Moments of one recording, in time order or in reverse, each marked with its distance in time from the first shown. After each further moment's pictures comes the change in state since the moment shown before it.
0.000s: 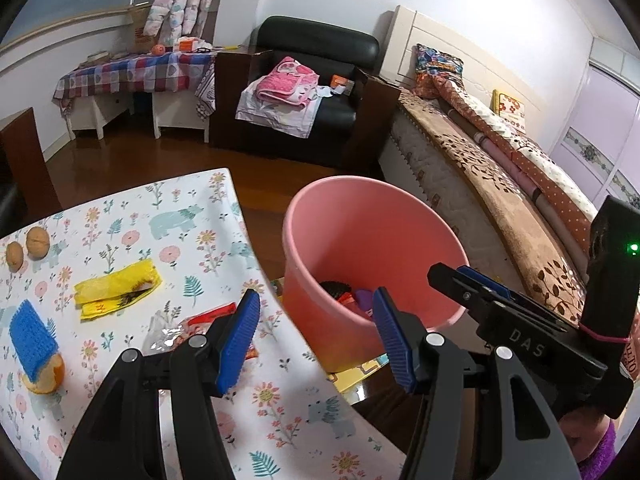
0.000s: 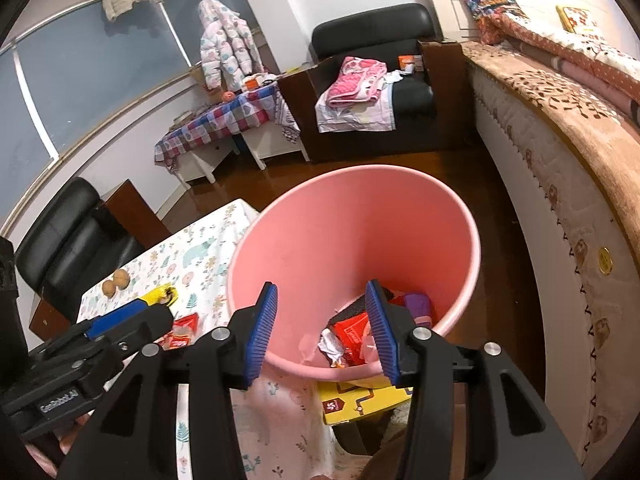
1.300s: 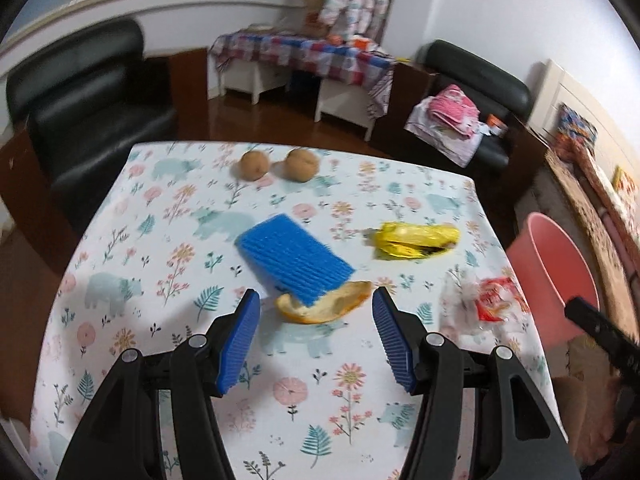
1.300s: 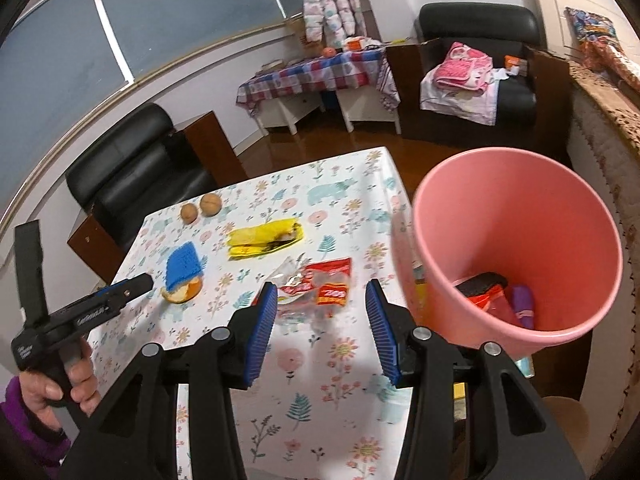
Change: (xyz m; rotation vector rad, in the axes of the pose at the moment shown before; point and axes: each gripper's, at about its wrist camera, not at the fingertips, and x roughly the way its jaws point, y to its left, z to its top) left arm -0.098 0.191 -0.074 -0.347 -0.040 0.395; right arm 0.015 0.117 -0.035 -0.236 0.134 0.217
